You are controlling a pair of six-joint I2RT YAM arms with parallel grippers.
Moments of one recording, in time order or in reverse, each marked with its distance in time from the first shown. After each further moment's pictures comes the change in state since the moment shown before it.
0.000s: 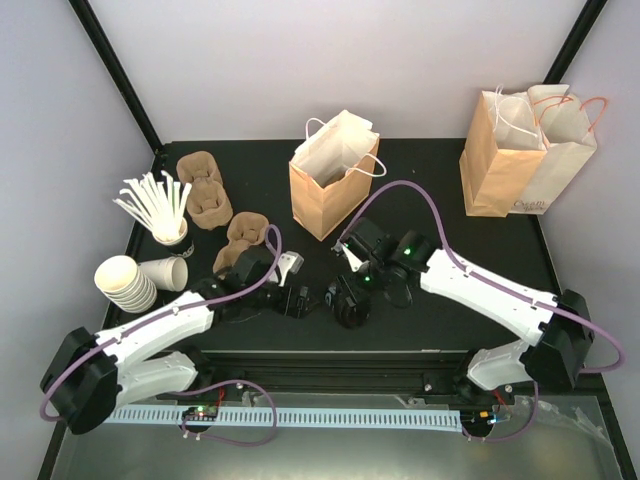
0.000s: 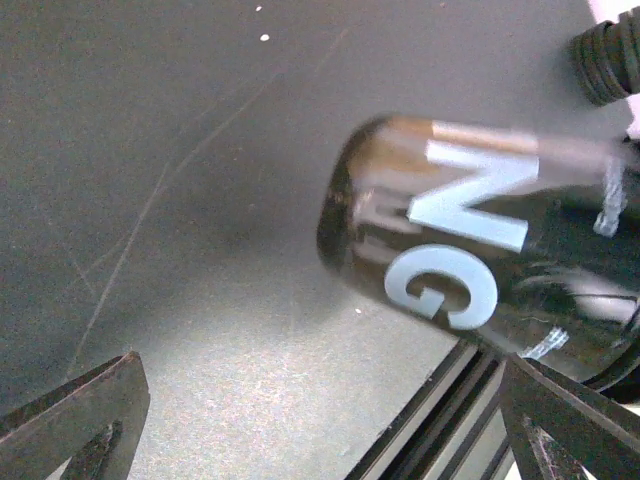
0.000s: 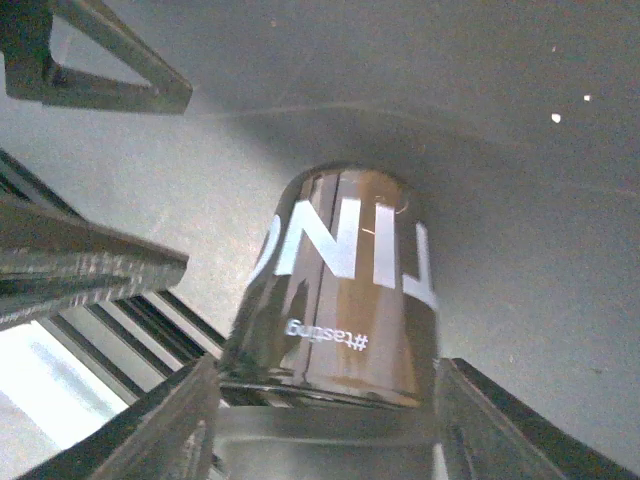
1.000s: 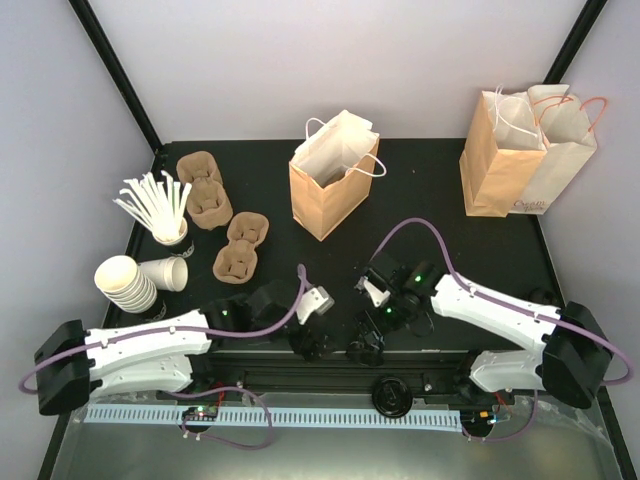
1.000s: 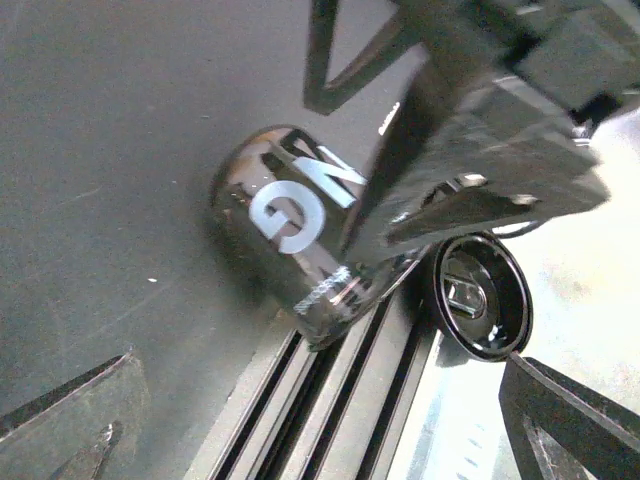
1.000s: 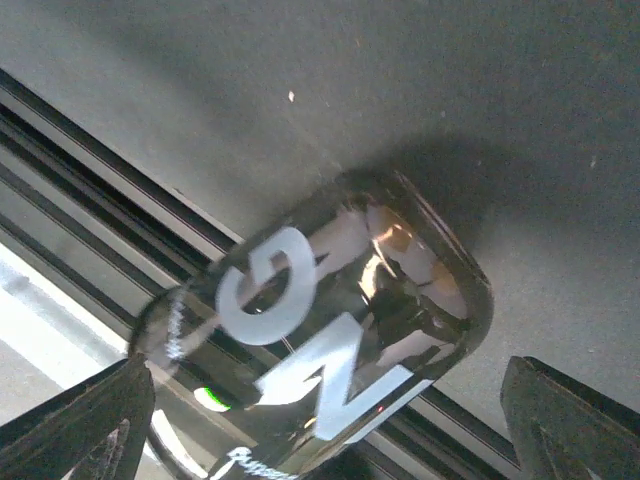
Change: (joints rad) left arm -0.349 -0.055 -0.032 0.095 -0.084 0.059; right arm -0.026 -0.101 -0.287 -0.037 -0.156 0.004
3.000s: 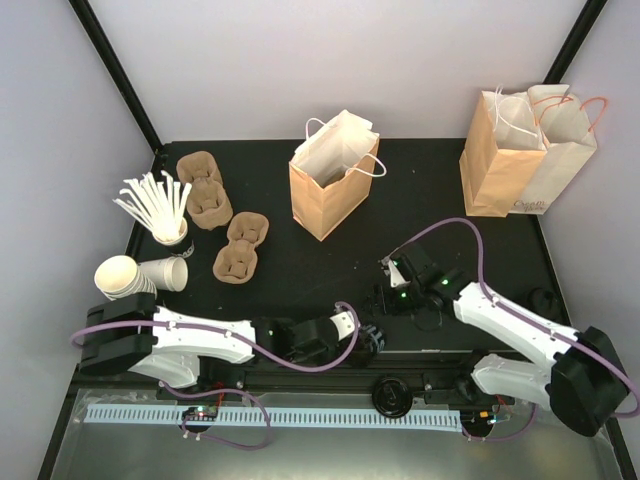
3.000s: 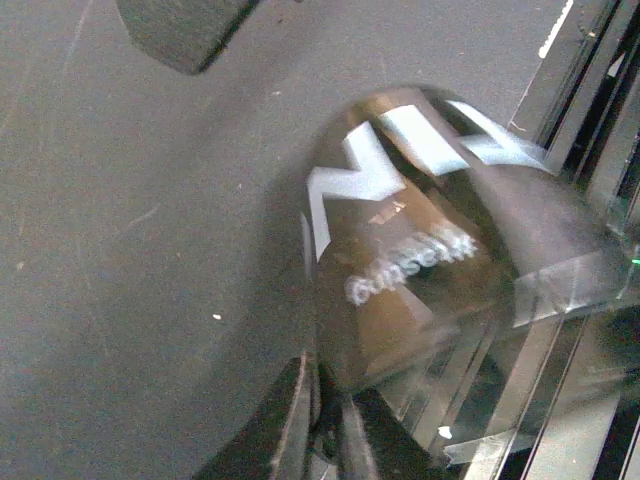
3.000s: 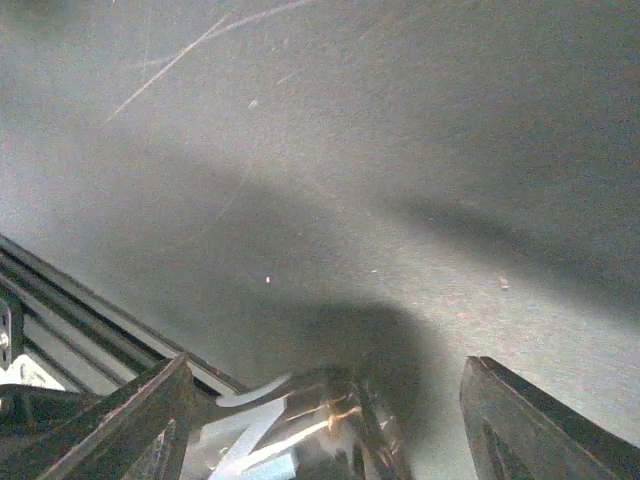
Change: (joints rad) left arm -0.335 0.360 0.059 0.146 -0.550 0.111; right arm -0.209 -0.120 -0.219 0.356 -0.080 0.209
